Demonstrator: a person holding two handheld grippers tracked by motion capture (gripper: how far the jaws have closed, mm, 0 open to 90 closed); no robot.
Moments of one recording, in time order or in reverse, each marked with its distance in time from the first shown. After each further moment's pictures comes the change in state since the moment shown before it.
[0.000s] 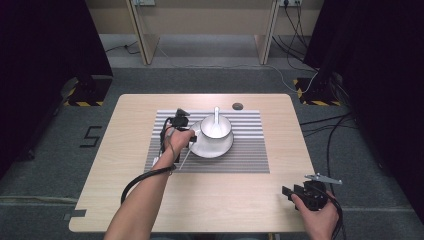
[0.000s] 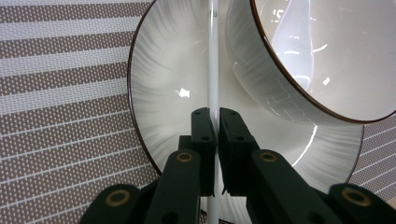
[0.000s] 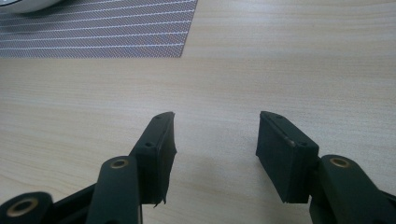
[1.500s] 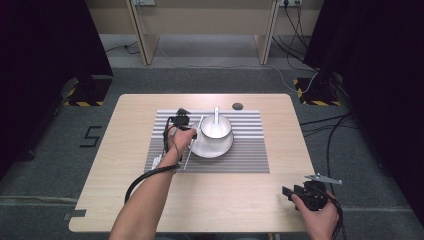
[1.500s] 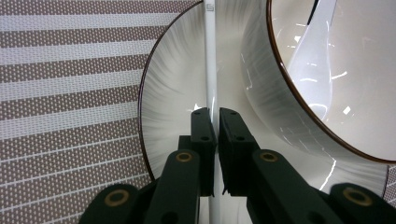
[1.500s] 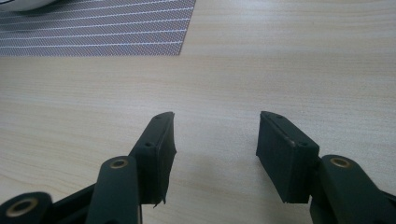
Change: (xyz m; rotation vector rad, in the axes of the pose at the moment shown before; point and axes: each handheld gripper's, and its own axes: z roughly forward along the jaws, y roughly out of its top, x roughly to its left) left arm -0.001 0.004 0.011 -0.056 0.045 -0.006; right arm -0.001 -0.001 0.001 0.004 0.001 -0.003
